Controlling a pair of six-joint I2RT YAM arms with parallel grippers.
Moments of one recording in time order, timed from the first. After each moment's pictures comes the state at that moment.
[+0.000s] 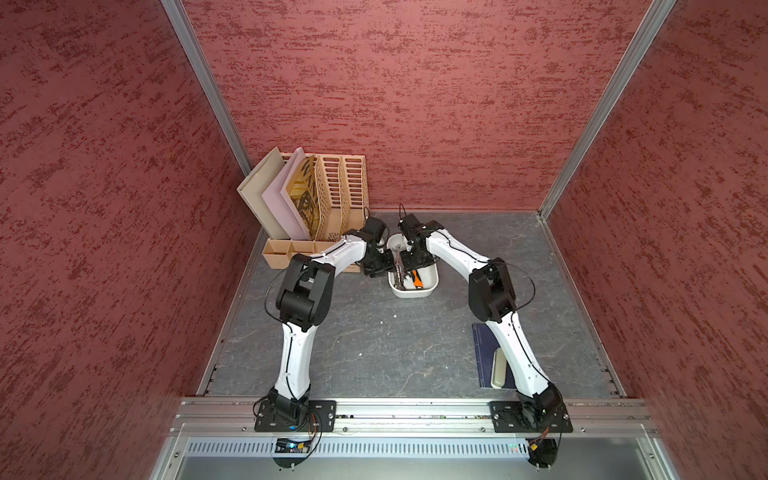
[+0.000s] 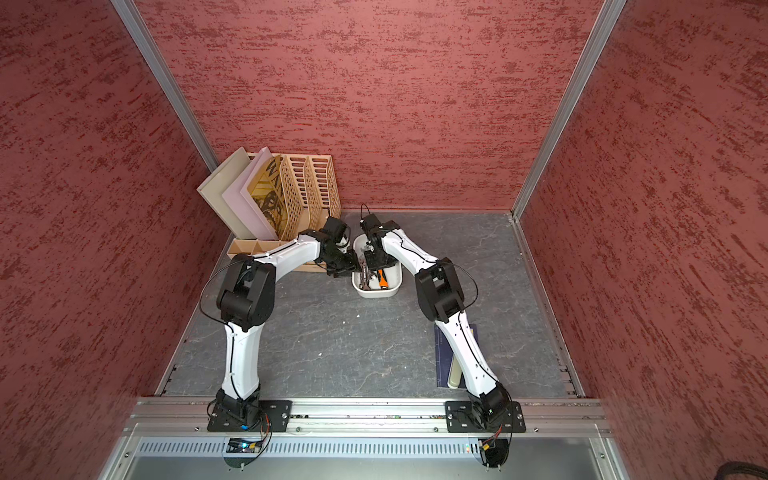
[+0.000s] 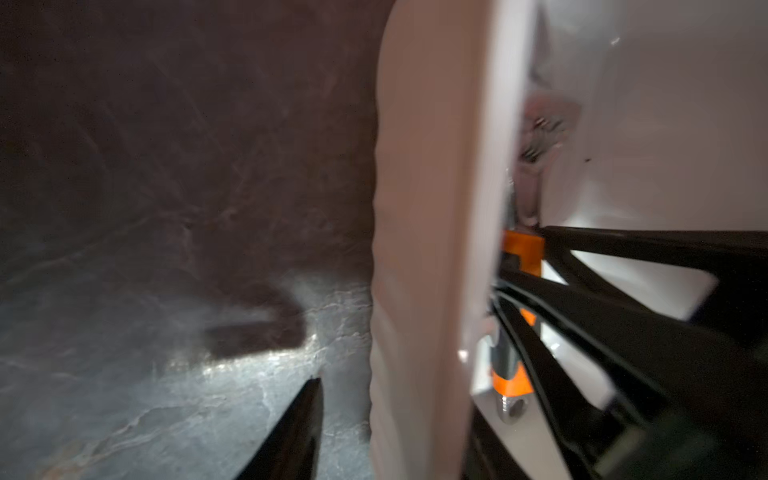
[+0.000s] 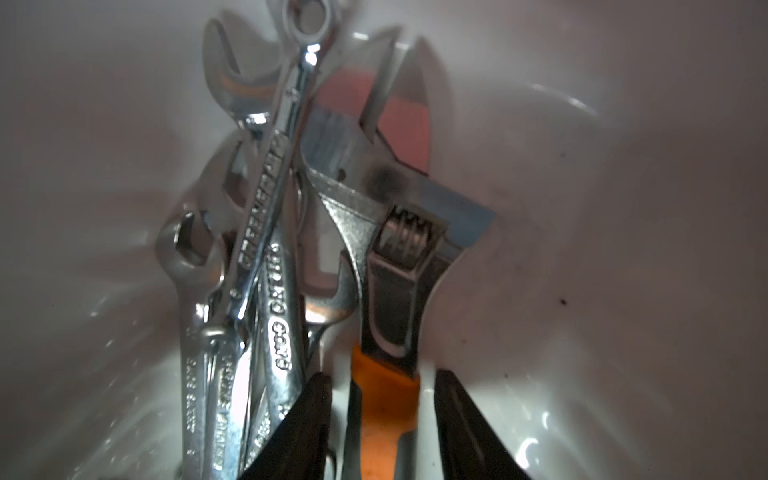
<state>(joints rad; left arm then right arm) -0.40 2.15 1.64 -0.74 0.31 -0.57 0.54 2.49 2.23 -1.04 0.00 0.26</state>
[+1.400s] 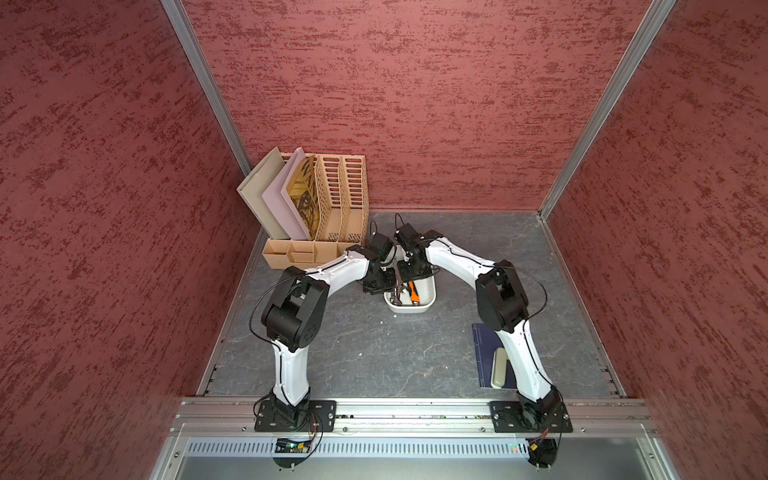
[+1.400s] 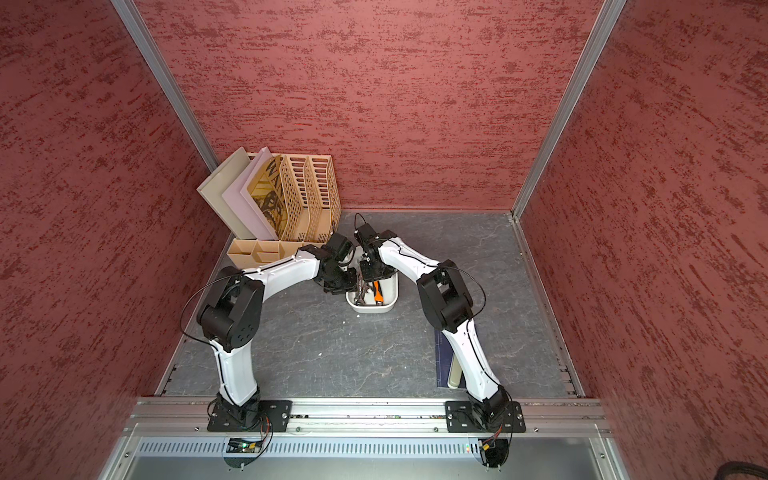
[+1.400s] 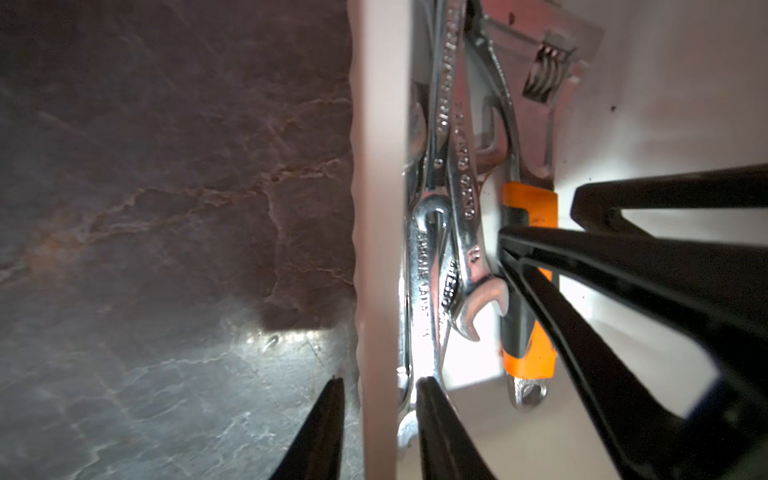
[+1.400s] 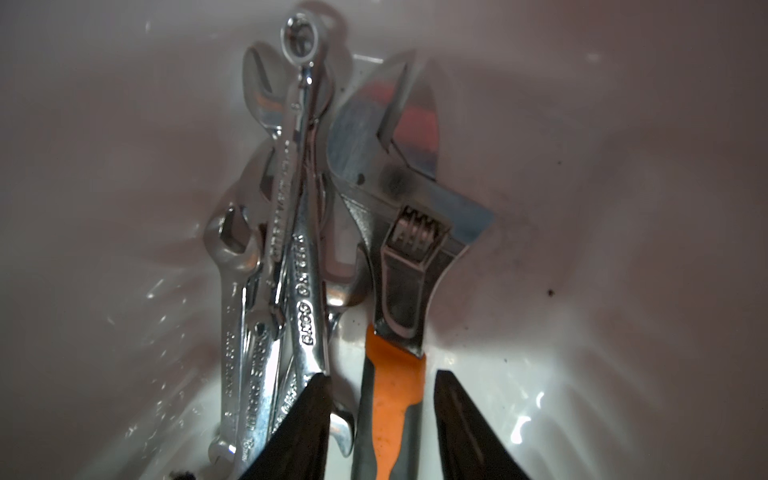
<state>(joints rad) -0.51 1.93 1.36 -0.69 0.18 -0.58 0.62 2.32 1.97 -0.96 -0.03 0.37</state>
